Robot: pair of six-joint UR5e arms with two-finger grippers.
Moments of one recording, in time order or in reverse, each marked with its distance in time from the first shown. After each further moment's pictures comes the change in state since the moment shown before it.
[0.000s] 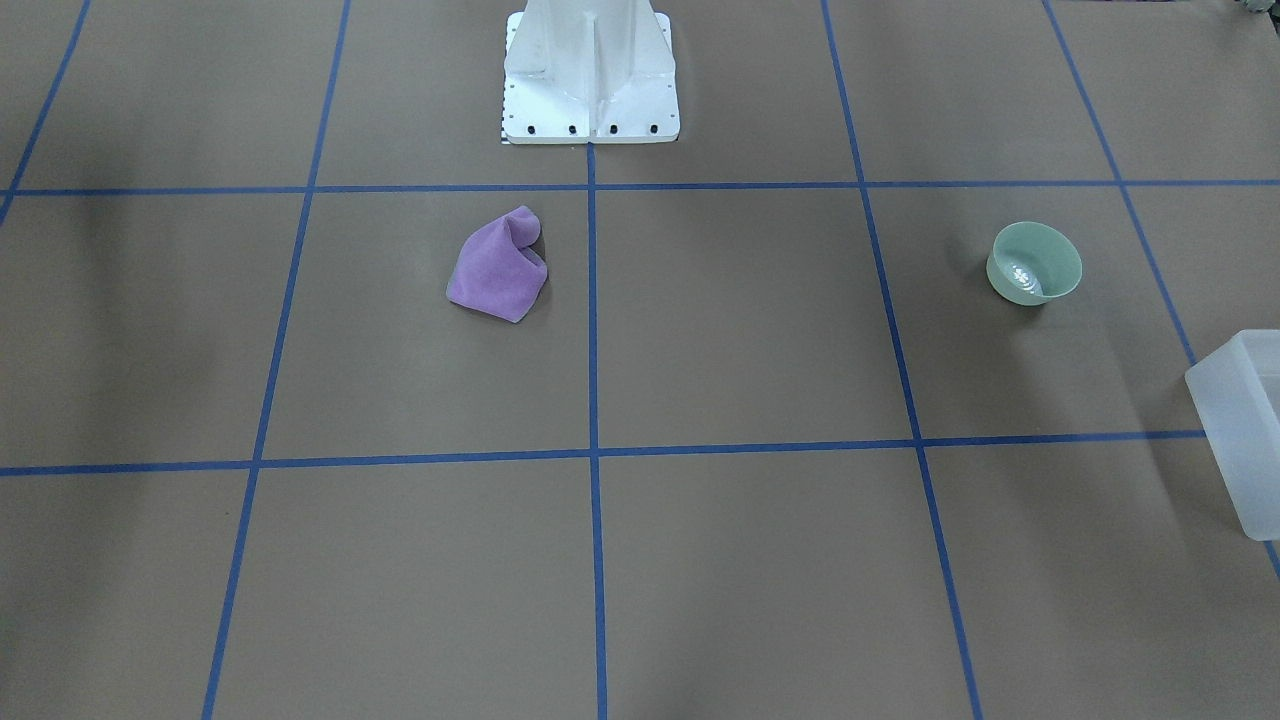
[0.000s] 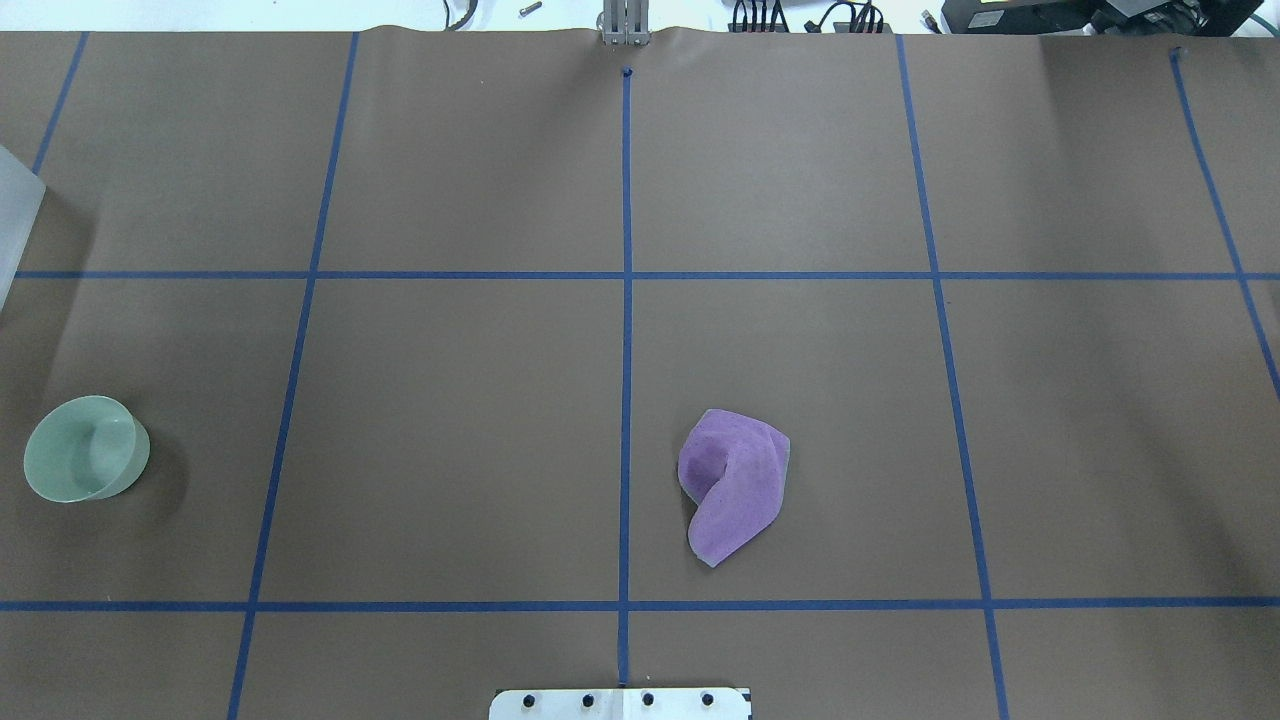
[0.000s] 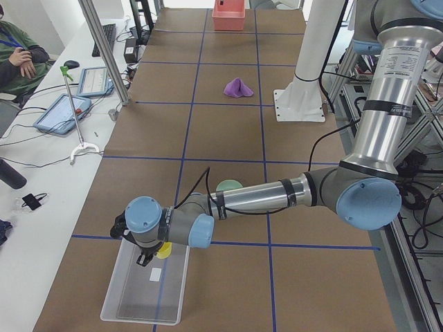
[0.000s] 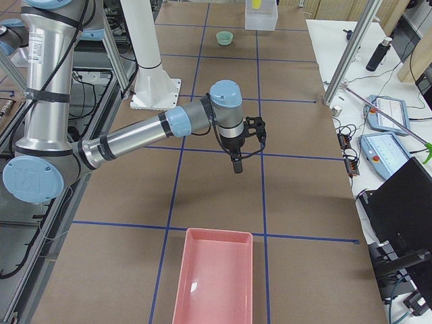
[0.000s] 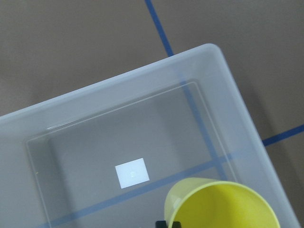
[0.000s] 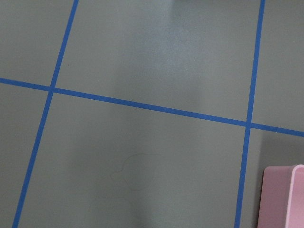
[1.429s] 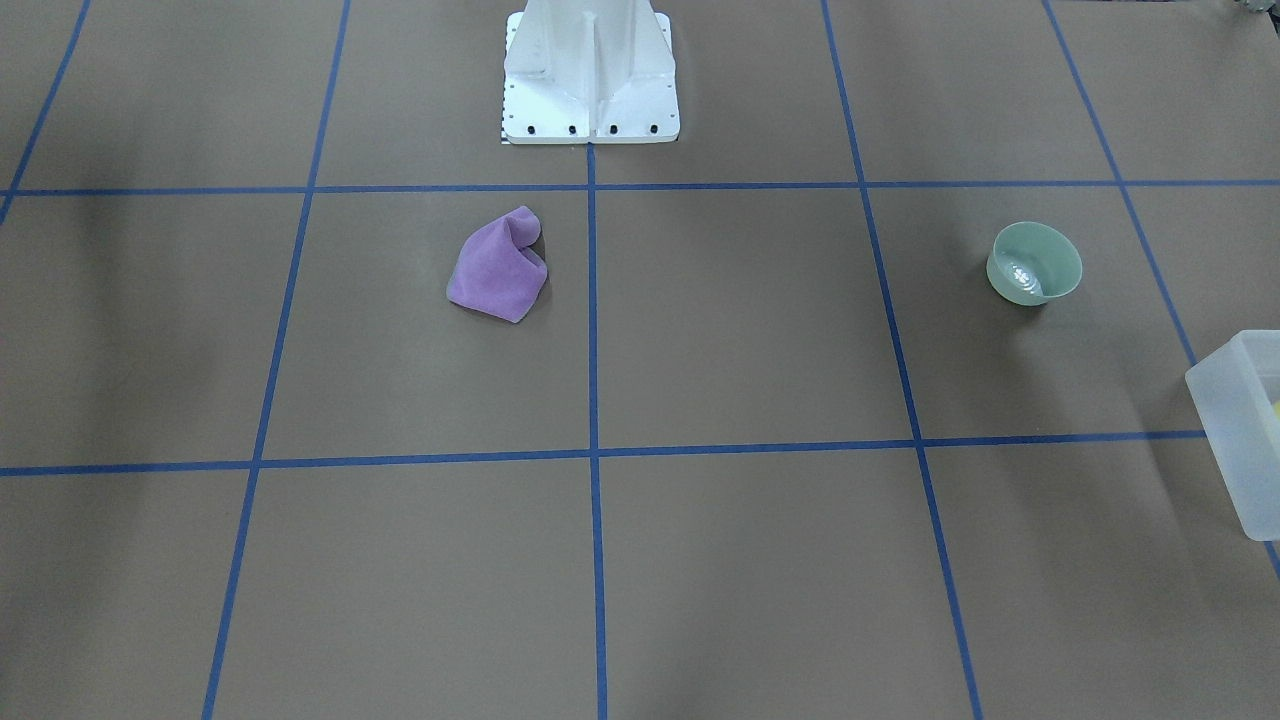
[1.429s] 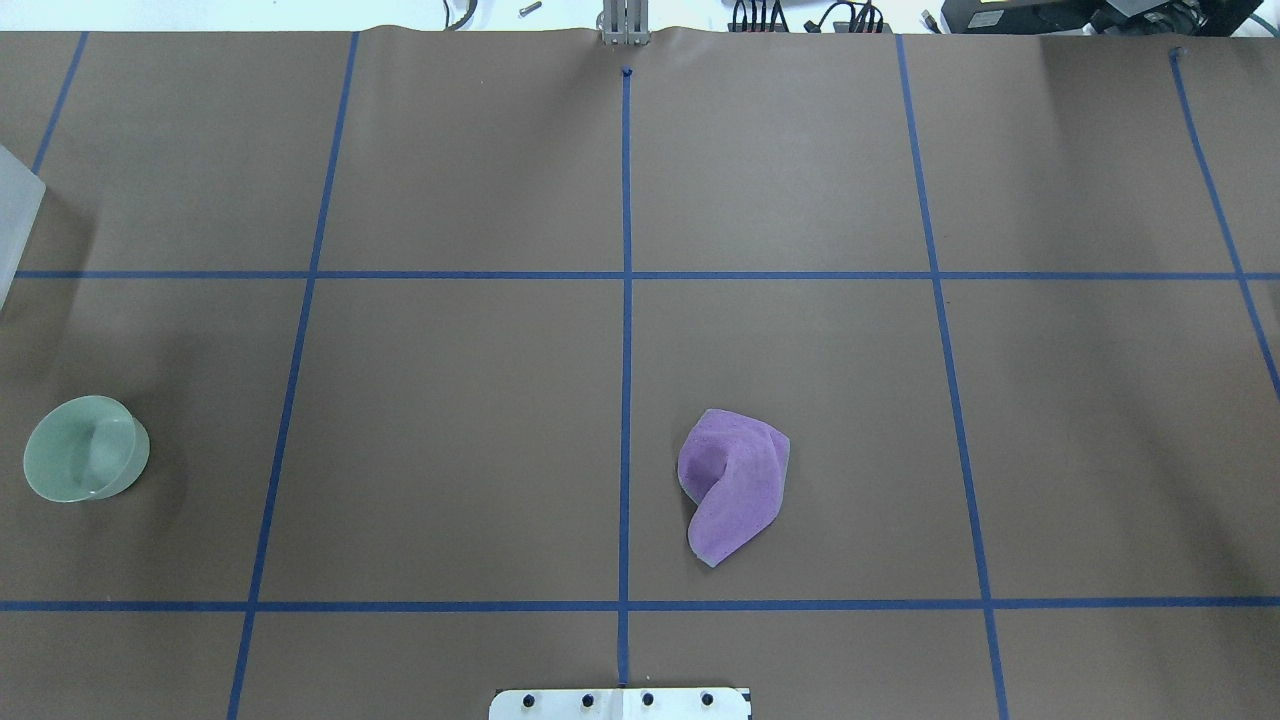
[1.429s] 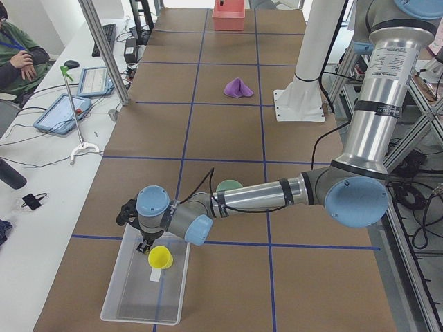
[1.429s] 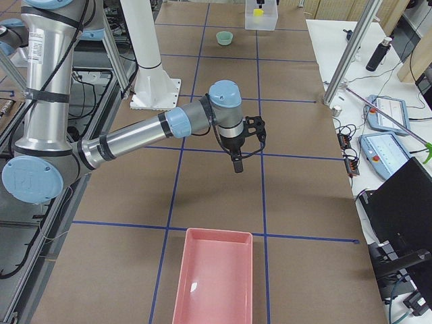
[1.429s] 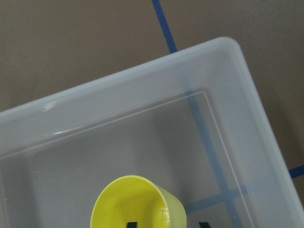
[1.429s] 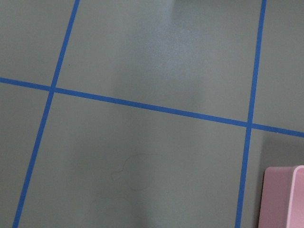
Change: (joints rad) left arm 0.099 0.015 -0.098 -0.099 0.040 -0.188; right arm -0.002 -0.001 0.000 0.004 0.000 0.001
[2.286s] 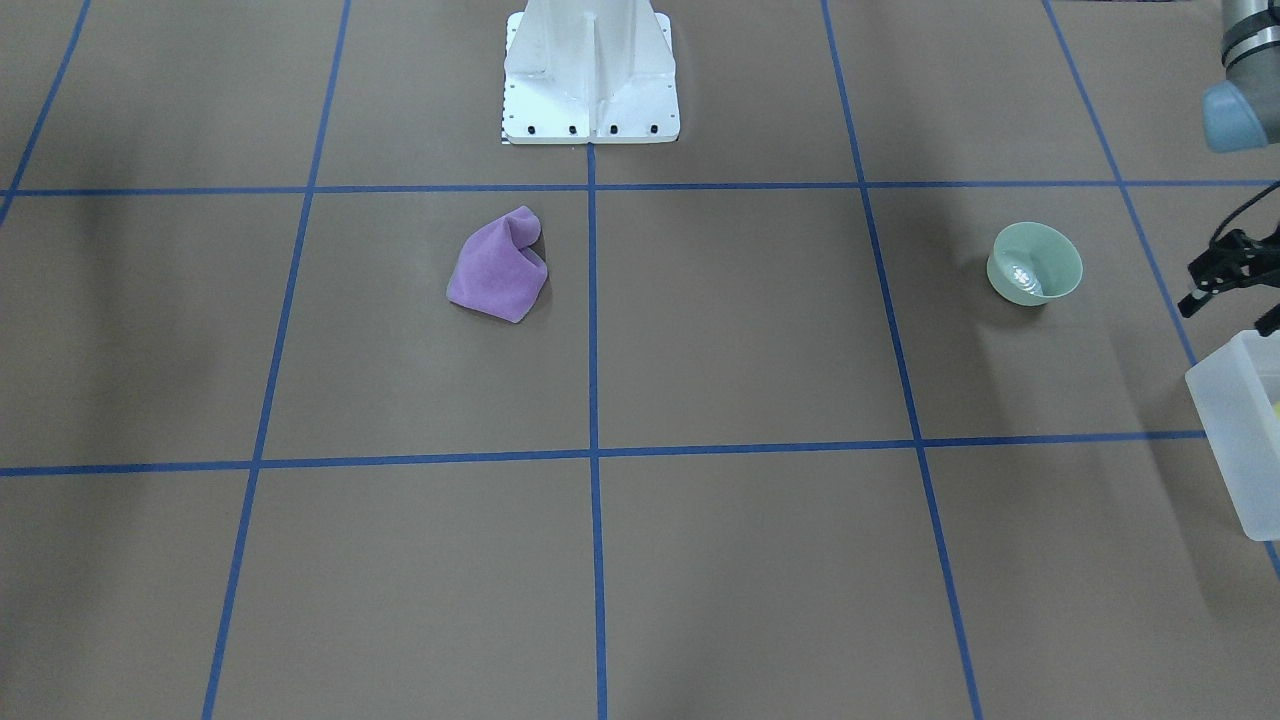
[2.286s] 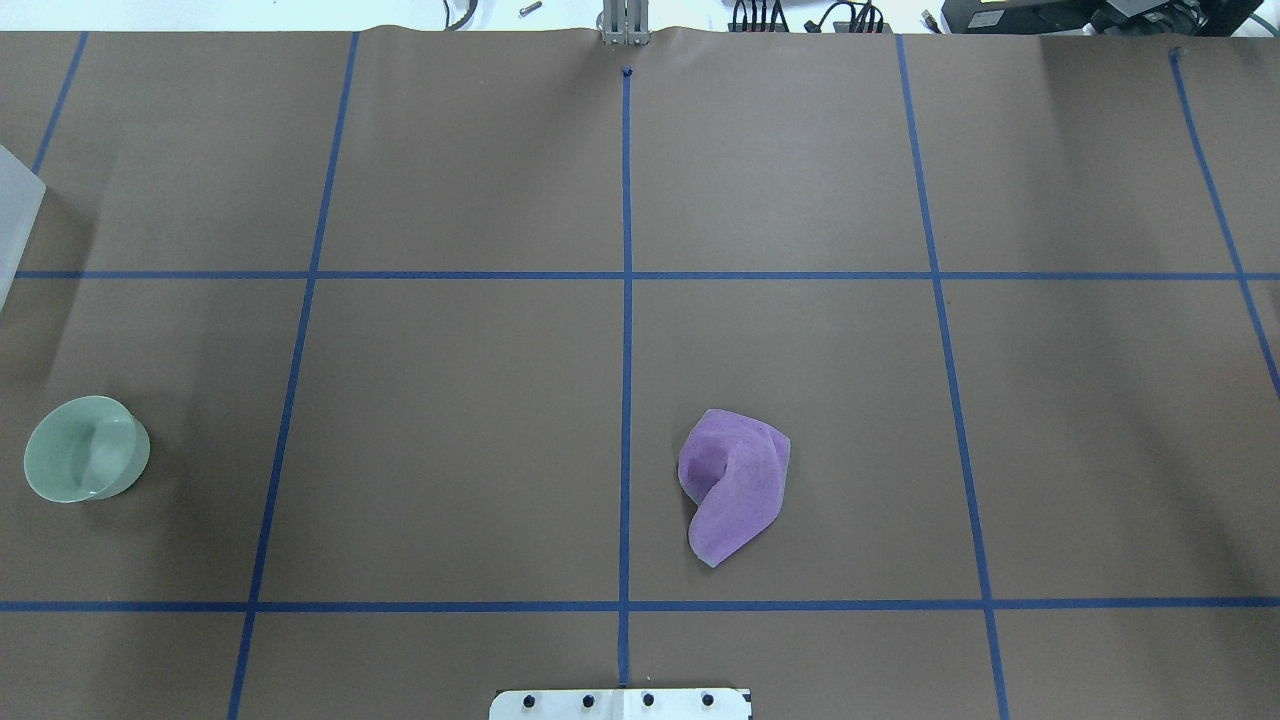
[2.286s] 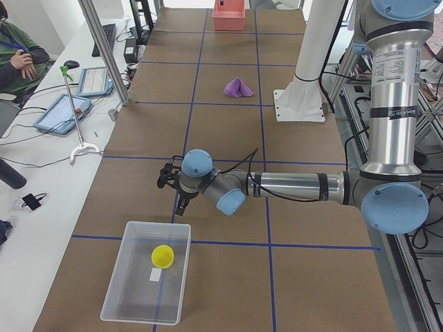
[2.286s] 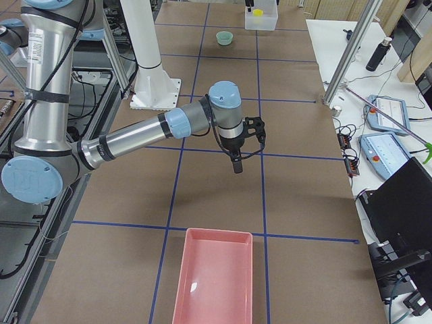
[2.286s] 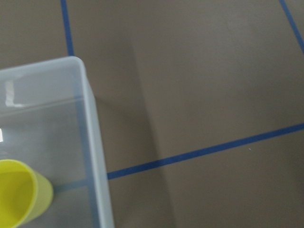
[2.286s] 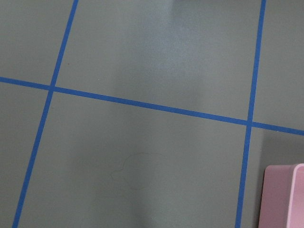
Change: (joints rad) left arm 0.258 0.289 -0.397 -0.214 0.012 -0.506; right arm 0.000 -0.003 -0.002 0.000 0.002 0.002
